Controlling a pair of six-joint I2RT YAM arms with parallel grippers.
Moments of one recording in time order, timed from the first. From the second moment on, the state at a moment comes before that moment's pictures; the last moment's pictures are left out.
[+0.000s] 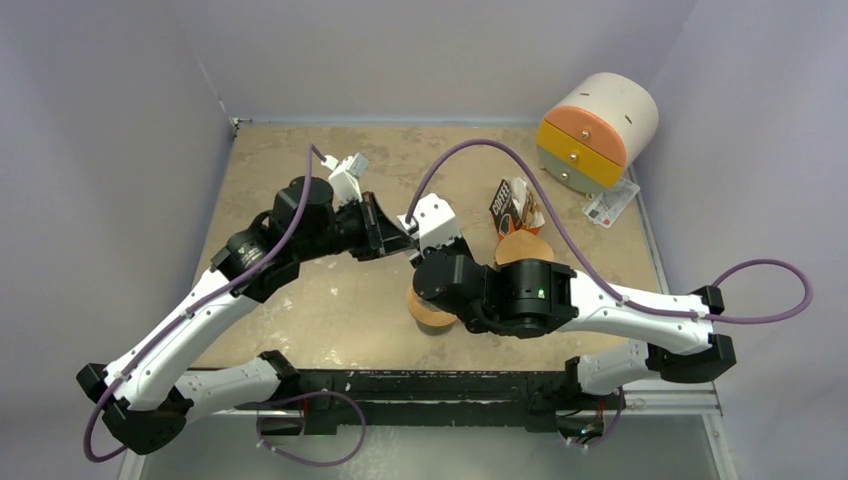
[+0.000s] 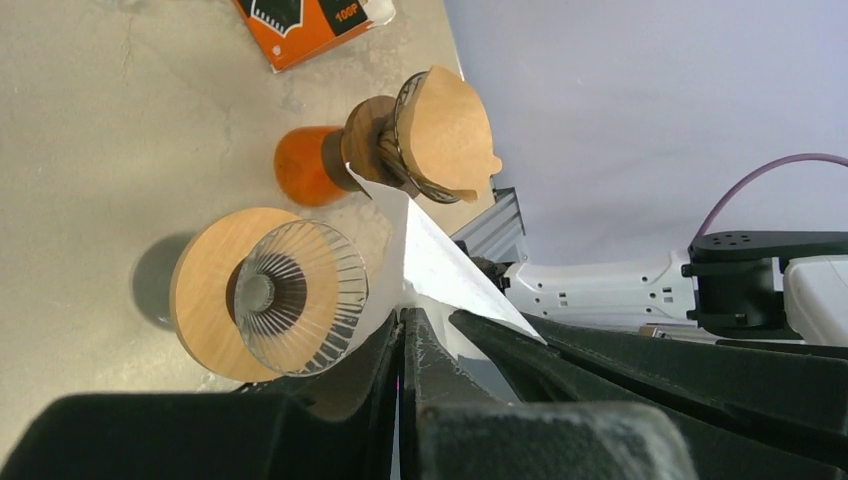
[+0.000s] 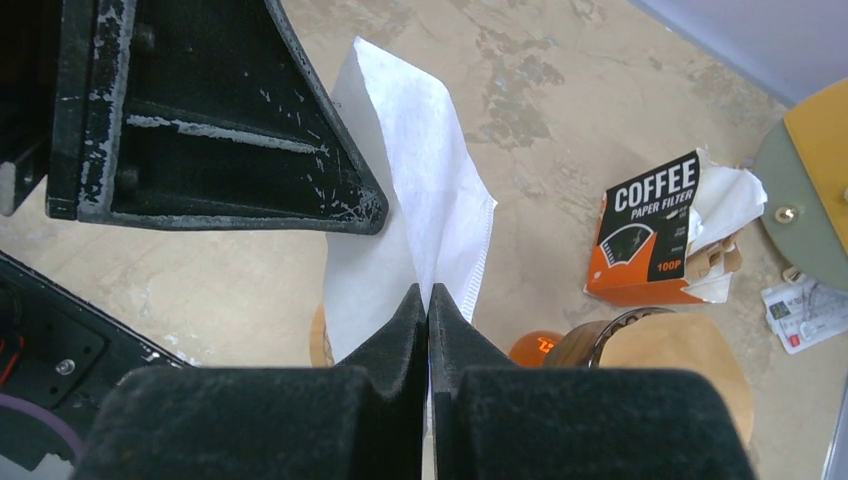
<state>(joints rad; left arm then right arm) -0.75 1.02 1.24 -0.61 0.24 -0.87 1.45 1.36 1.59 -0.91 0.88 0.35</state>
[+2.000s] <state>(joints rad) -0.92 1.19 1.31 -0.82 0.03 -0.93 1.54 1.34 1.33 -0.72 1.02 0.68</state>
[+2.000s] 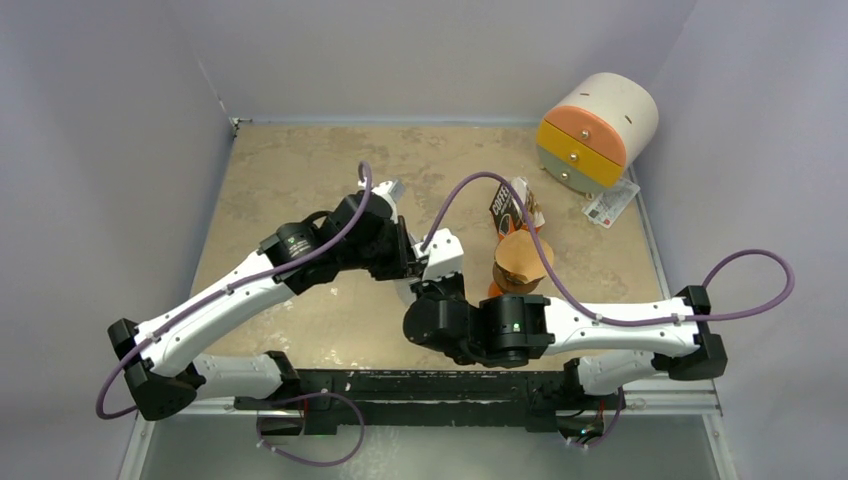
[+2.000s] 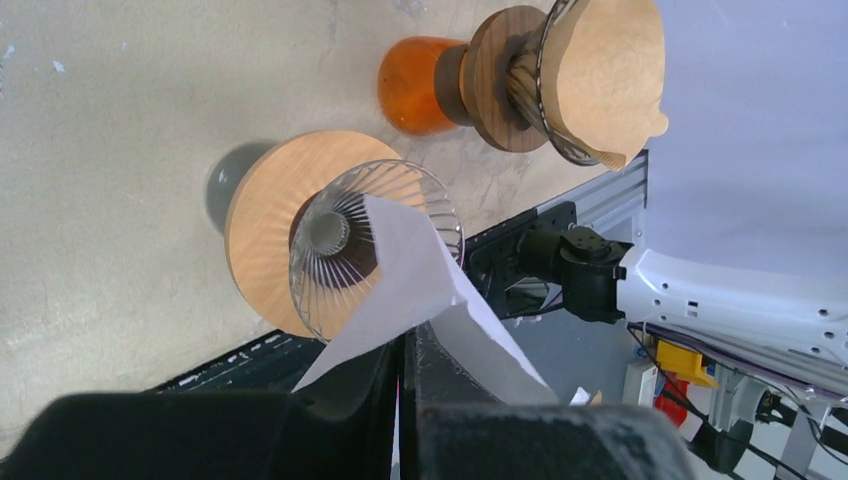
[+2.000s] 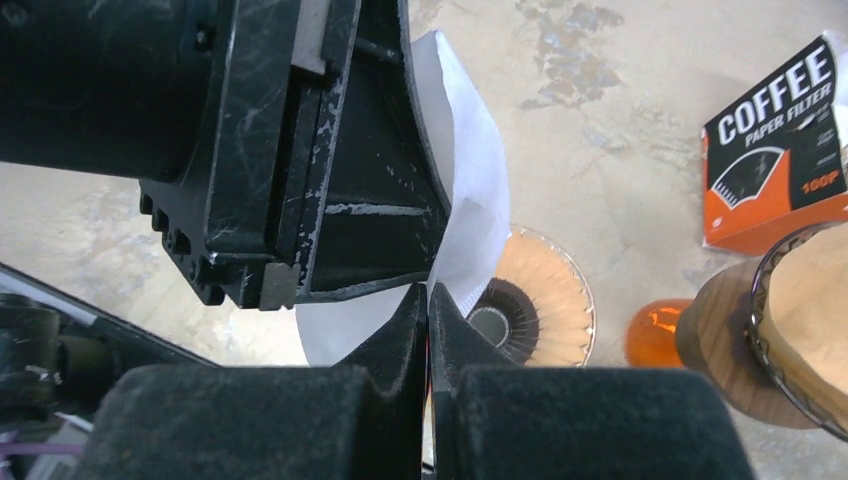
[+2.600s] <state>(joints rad) -1.03 1.29 1.37 -0.95 -0.03 -0.93 1.54 1.25 1.24 -0.82 0.91 0.97</state>
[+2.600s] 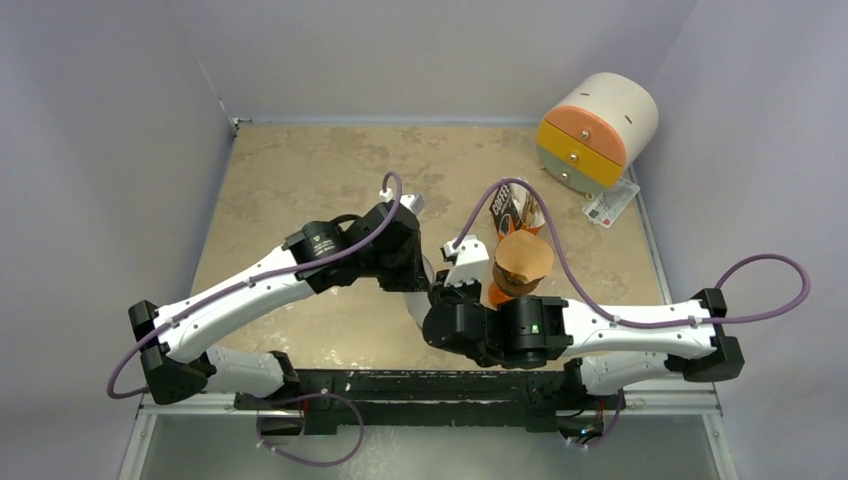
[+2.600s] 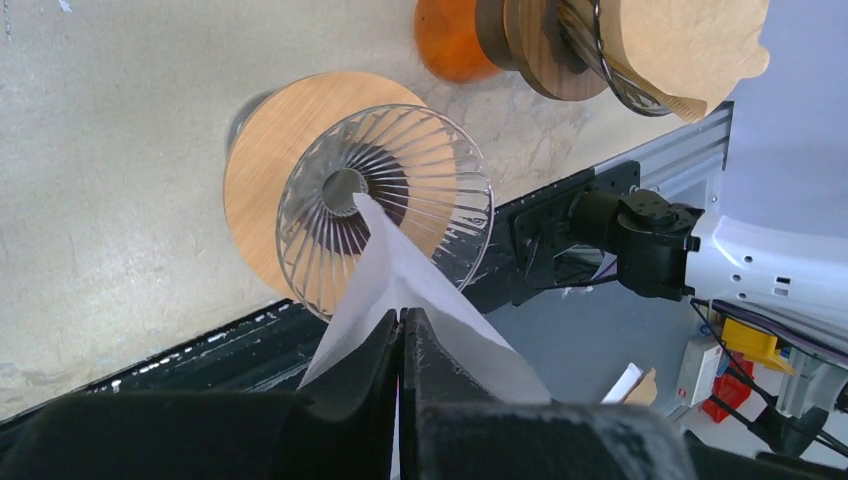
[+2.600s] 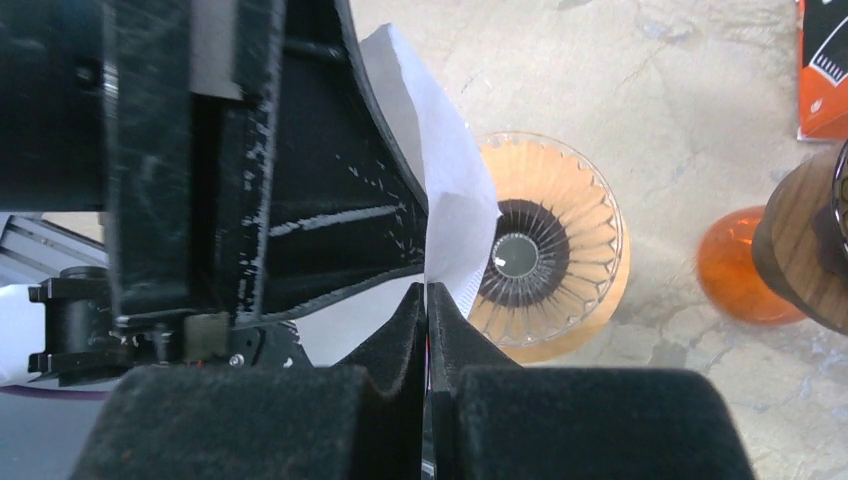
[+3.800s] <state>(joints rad) -1.07 1.51 1.55 -1.08 -0.12 -0.85 1.29 1.05 1.06 -0.70 0.56 1.25</state>
